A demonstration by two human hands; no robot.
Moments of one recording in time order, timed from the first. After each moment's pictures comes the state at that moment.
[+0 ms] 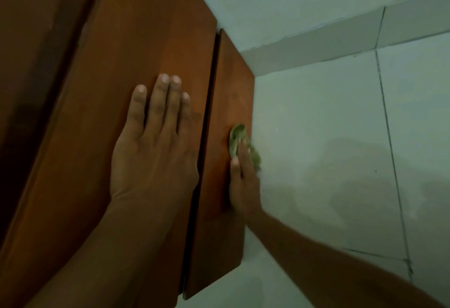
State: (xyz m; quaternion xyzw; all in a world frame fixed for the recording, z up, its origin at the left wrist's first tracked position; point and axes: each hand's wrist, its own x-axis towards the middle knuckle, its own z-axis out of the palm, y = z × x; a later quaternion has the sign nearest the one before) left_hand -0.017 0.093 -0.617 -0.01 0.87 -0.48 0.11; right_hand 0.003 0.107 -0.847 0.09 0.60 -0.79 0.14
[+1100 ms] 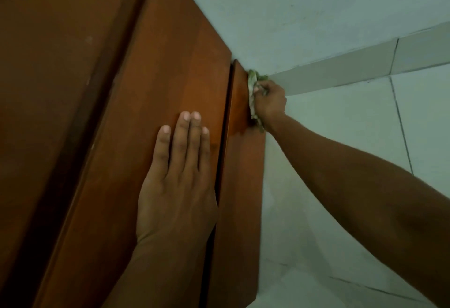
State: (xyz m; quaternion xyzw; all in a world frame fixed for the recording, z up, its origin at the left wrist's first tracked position) left_hand -0.018 0.094 -0.616 0.01 0.88 -0.45 0.14; right_hand -0.244 0.109 -0.826 0.15 0.65 -0.75 0.07
